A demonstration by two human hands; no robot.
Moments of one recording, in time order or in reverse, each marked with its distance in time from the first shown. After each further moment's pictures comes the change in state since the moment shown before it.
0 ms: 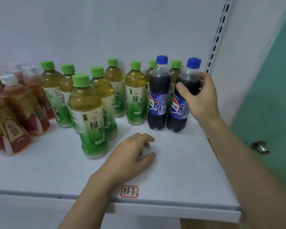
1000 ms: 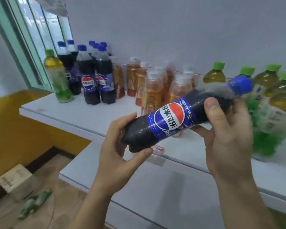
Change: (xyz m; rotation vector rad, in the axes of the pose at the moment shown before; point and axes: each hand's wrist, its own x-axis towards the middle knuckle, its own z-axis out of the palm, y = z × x) left_hand -0.295 -0.202 -0.230 -0.535 0.806 0.050; right_hand -0.261 -0.206 0.325 0.671 -0.222 0.029
